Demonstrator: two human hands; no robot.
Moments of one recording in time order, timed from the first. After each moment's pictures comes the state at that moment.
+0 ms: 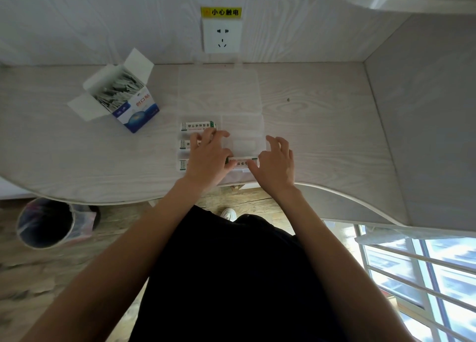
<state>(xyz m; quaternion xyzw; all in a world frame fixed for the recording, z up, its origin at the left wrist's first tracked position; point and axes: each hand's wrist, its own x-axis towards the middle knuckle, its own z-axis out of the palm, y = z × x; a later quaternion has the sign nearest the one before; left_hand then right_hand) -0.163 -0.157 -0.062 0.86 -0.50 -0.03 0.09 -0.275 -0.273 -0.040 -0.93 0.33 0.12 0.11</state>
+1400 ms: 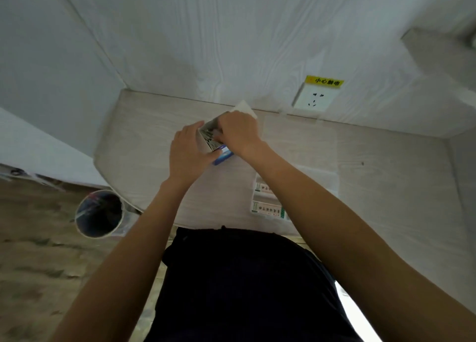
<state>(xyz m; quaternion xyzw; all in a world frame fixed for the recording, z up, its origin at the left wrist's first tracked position) -0.009 -0.042 -0.028 0.93 -0.15 -0.04 0.34 -0.010 -0.175 0.007 -1.00 0.05 0.05 0.06</state>
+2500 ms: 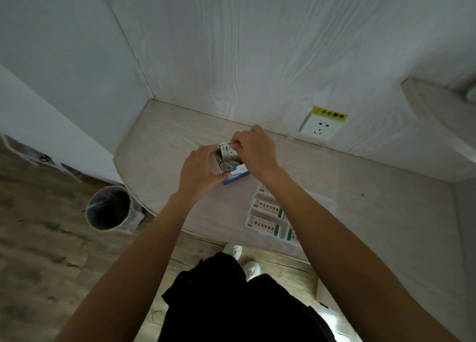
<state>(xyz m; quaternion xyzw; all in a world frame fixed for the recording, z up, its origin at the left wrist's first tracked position) -0.034 -0.044 -0.013 0.93 -0.15 -0.07 0.33 -0.034 -0.201 0.015 -0.99 0.00 -0.04 0.16</state>
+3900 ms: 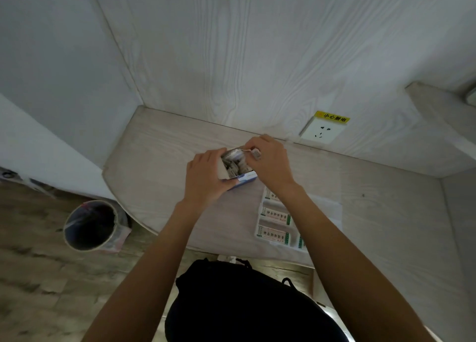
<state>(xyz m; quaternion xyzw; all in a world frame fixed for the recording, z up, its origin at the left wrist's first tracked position) -0.012 -0.042 -0.027 0.94 -0.21 -0.05 0.28 -0.046 -0.195 0.020 -0.94 0.10 -0.11 0.31</state>
